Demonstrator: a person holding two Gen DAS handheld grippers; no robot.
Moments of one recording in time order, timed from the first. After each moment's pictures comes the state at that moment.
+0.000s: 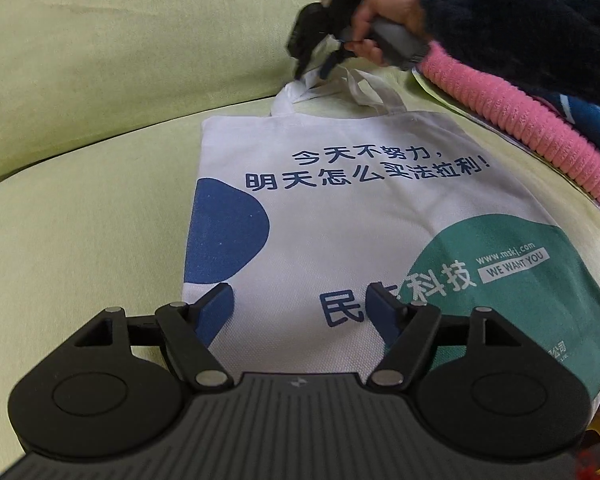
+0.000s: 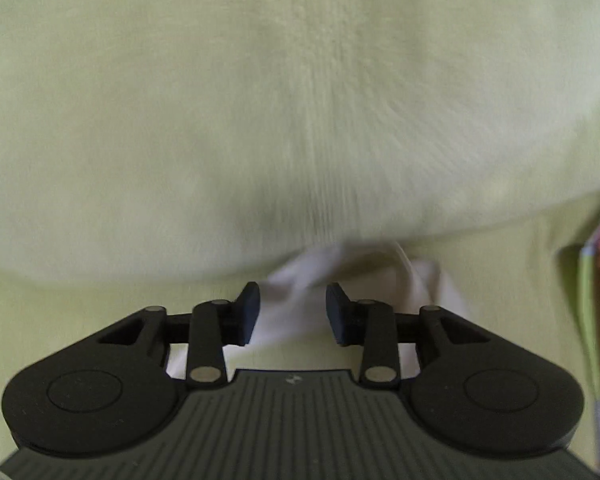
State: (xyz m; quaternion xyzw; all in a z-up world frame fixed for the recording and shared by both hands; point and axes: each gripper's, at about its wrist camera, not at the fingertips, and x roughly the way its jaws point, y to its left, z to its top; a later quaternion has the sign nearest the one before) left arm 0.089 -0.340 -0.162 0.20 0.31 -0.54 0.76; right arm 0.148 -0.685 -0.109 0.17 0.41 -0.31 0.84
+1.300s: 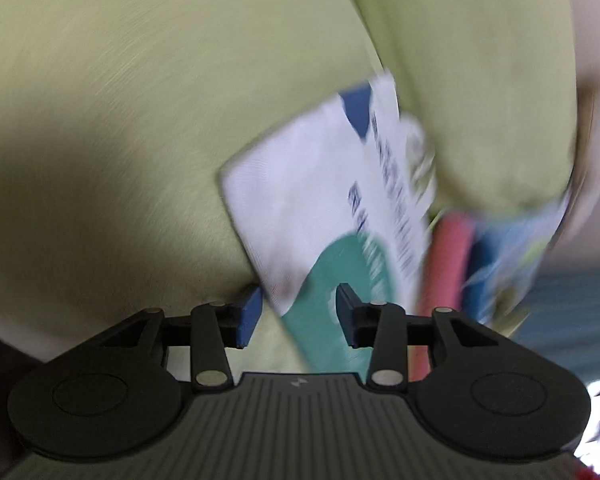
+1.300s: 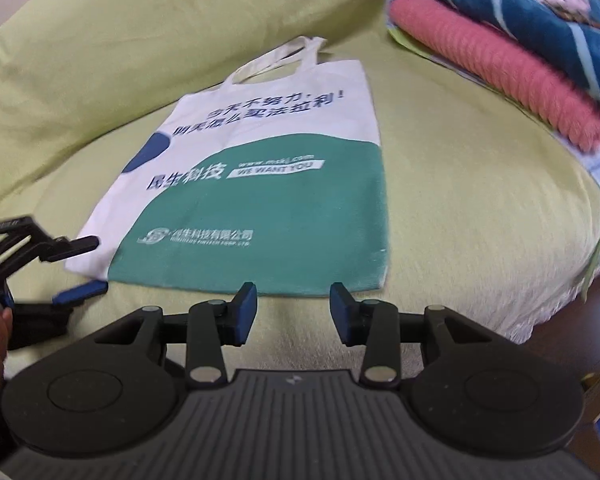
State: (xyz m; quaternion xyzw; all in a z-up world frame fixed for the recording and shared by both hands) left arm 0.089 -0.177 -0.229 -0.38 0.61 -0.35 0.60; right arm -0.230 -0.357 -0.122 0.30 0.30 -0.34 0.84
